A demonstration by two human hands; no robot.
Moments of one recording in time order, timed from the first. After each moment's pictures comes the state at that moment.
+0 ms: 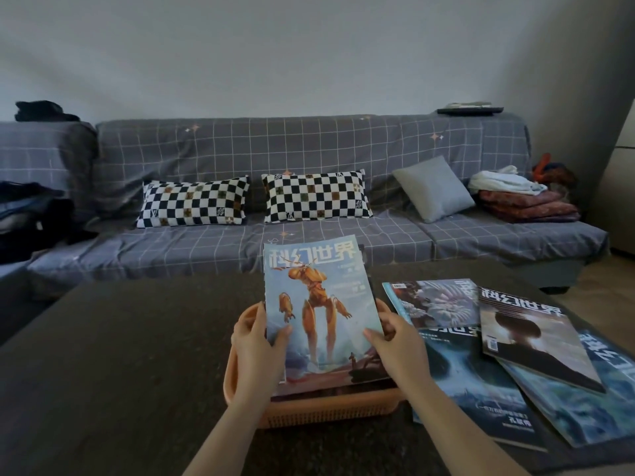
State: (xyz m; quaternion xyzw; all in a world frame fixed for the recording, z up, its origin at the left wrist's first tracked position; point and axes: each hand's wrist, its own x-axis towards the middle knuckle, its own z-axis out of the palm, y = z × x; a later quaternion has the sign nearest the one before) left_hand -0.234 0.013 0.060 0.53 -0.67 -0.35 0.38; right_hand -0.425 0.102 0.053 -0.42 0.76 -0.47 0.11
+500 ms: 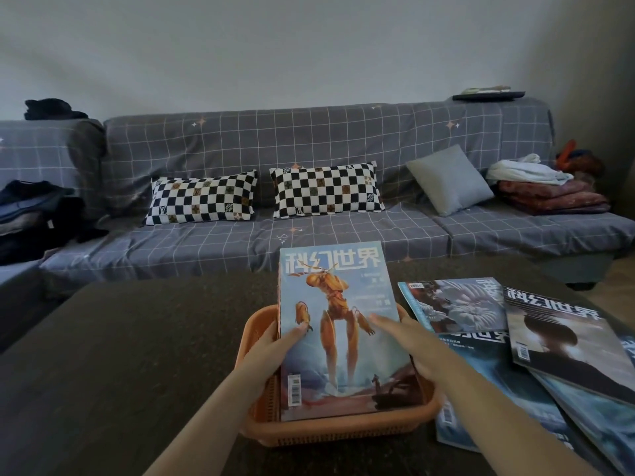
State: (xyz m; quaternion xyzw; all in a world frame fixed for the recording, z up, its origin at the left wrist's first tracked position) left_hand -0.237 -0.027 0.067 0.49 -0.55 -0.63 0.23; right_hand -0.455 0.058 0.062 -0.33 0.66 -0.50 0.46
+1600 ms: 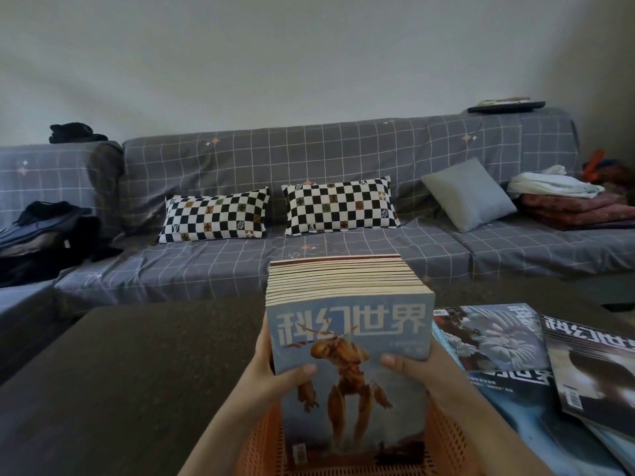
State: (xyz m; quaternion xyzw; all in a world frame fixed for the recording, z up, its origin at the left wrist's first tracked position) left_hand -0.219 -0.060 0.060 0.27 -0.61 -0.66 0.34; right_hand -0.462 0.047 0.056 -0.43 0.49 -0.61 0.44
